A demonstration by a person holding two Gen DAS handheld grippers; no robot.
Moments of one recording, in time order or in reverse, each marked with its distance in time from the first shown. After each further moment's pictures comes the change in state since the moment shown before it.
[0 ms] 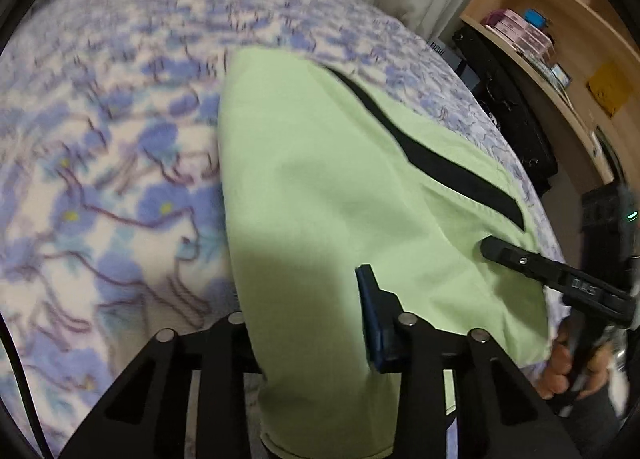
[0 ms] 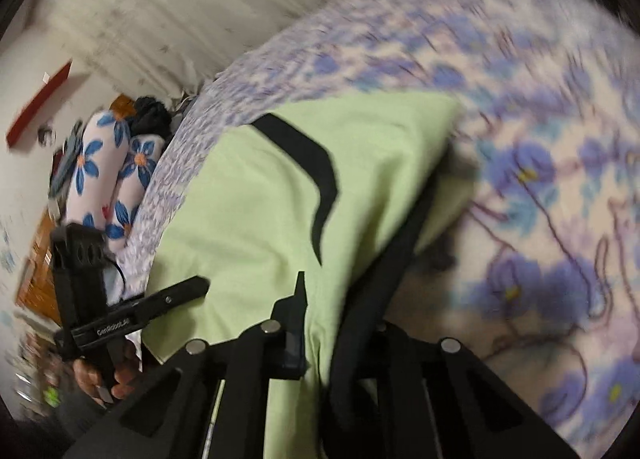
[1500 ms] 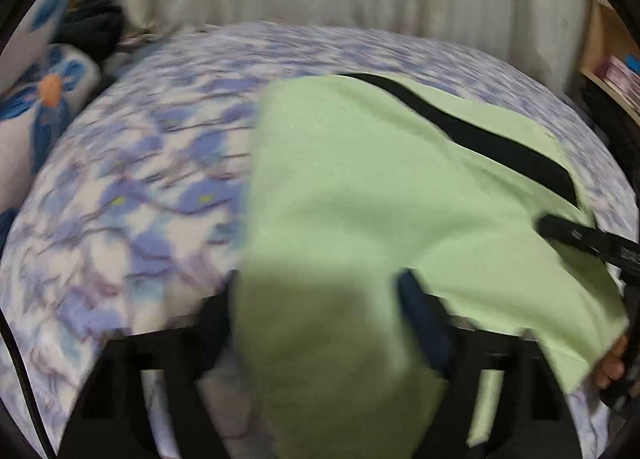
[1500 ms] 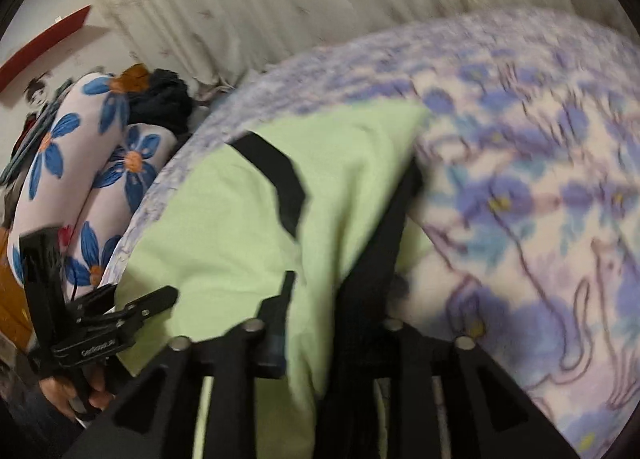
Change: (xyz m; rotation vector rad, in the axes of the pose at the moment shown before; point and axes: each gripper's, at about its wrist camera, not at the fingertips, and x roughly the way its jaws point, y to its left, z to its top) left arm -0.024 0.411 0.159 -0.016 -0.175 0.381; right arm 0.329 0.220 0.167 -0.066 -0.054 0.035
